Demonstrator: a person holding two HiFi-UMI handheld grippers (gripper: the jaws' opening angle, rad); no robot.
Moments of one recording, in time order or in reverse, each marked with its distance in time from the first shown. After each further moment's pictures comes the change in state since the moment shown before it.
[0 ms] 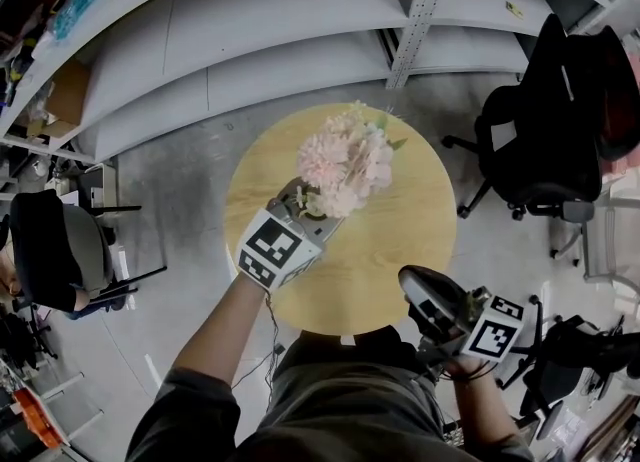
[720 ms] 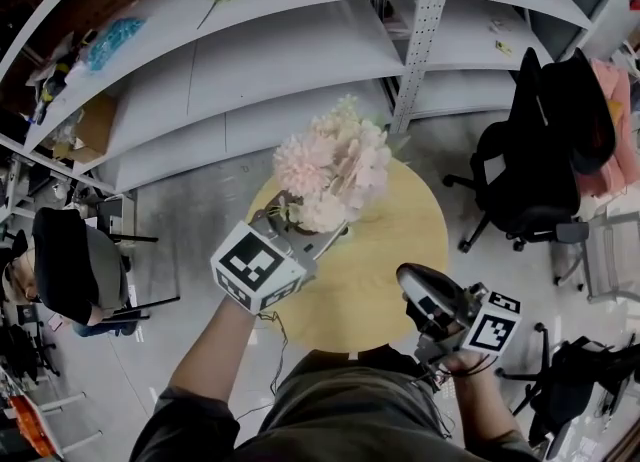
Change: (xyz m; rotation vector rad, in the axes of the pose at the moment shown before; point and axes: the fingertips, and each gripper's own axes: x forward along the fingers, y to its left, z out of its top) left arm -0.059 -0.028 0.140 0.091 -0.129 0.004; right arm -0.005 0.060 0.049 -0.090 -0.077 0.136
